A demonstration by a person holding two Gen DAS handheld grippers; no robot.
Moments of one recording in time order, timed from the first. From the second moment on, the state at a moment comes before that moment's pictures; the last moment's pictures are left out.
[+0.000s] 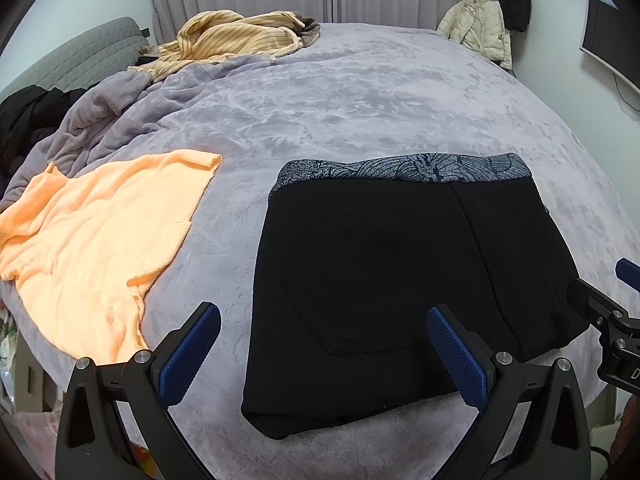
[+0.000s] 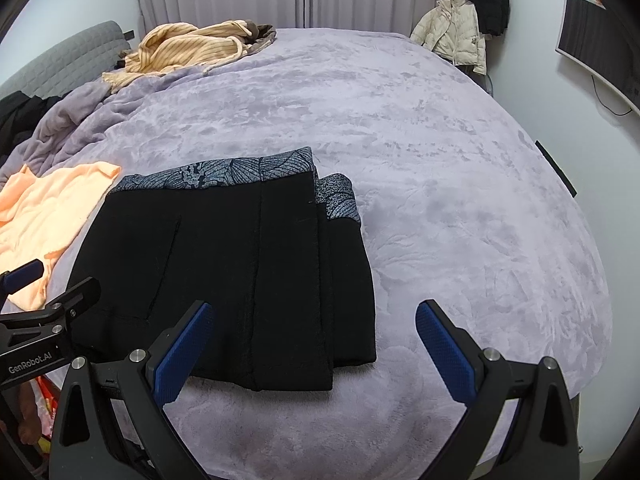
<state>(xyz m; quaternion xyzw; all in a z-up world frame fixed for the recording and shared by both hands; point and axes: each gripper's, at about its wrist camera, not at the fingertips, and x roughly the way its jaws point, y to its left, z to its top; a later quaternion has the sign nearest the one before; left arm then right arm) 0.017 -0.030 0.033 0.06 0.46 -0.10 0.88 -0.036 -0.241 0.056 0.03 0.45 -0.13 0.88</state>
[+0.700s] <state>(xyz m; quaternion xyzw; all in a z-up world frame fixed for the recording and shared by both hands) 0.014 -0.033 0.031 0.06 0.46 -0.10 0.88 -0.036 -0.241 0.052 0.03 0.46 -0.13 0.88</state>
